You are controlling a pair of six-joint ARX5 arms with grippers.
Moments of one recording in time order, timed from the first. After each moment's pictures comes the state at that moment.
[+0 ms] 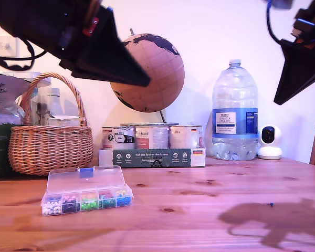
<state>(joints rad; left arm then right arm) -0.78 1.19 0.60 0.16 0.32 0.08 0.26 1.31 1.05 -0.79 -0.25 -0.56</state>
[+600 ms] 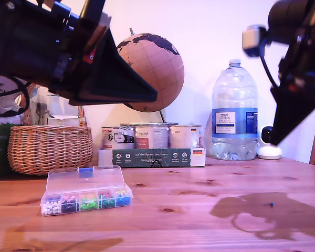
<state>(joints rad) -0.88 1.19 0.38 0.54 0.18 -0.07 0.26 1.54 1.08 -0.80 -0.25 -0.88</state>
